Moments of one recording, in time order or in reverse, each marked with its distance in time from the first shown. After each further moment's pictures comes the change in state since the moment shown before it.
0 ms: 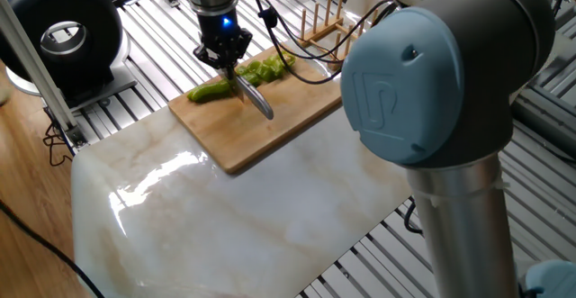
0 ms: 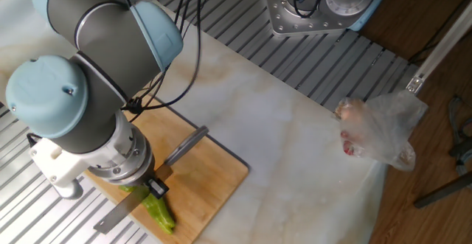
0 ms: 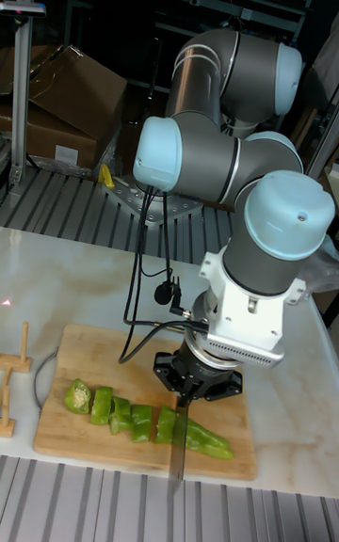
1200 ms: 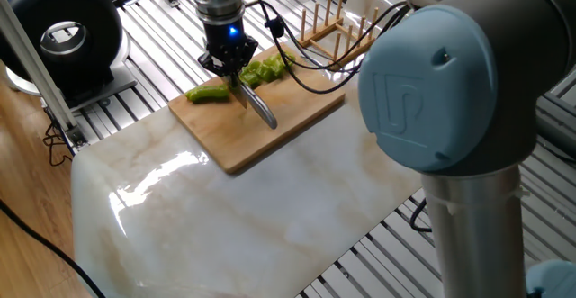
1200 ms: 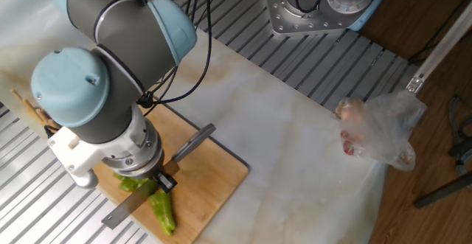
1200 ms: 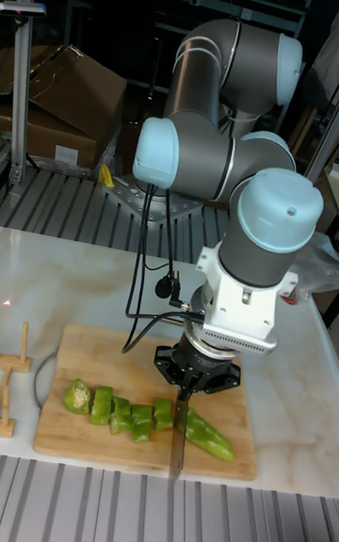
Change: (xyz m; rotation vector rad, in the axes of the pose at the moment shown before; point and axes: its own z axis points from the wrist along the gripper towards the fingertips) arm 0.021 0.000 0.001 -0.016 0.017 0.005
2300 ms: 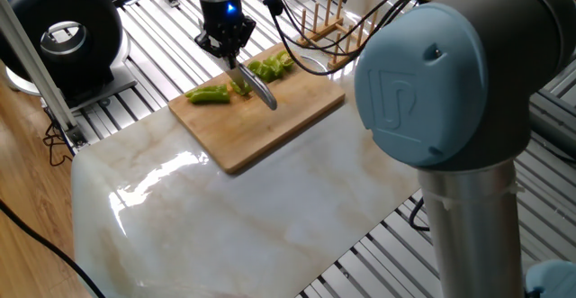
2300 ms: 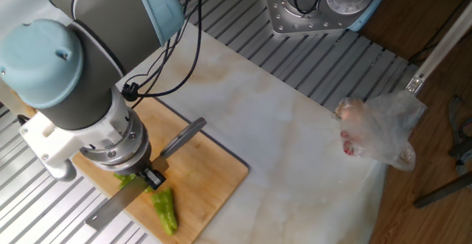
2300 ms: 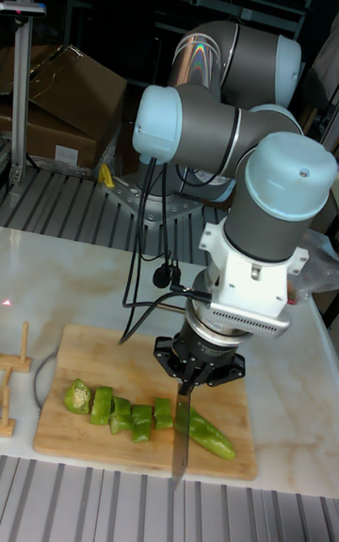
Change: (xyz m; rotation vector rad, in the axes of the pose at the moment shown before) arm -0.021 -0.006 -0.033 0.003 -0.069 -0.047
